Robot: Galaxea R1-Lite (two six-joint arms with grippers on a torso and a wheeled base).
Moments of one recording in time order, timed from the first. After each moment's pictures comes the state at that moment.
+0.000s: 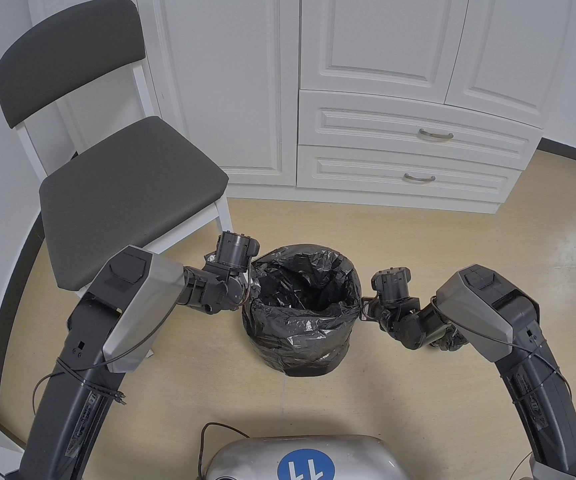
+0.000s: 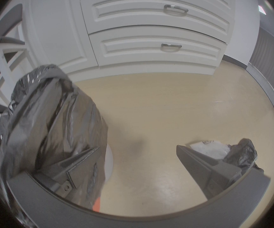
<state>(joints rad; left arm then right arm) -0.41 2.74 -1.94 -0.13 0.47 -0.66 0.35 2.81 -1.66 -0.60 -0.34 0.29</state>
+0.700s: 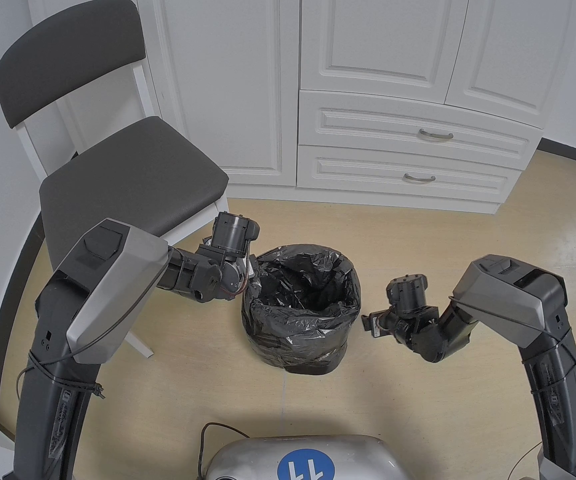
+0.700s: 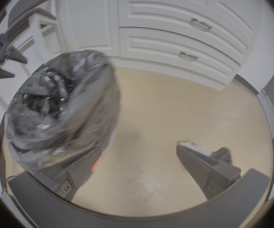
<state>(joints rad) -0.43 2.55 -1.76 -0.13 0.46 -0.58 0.36 2.62 -1.26 -0.78 -0.29 0.05</state>
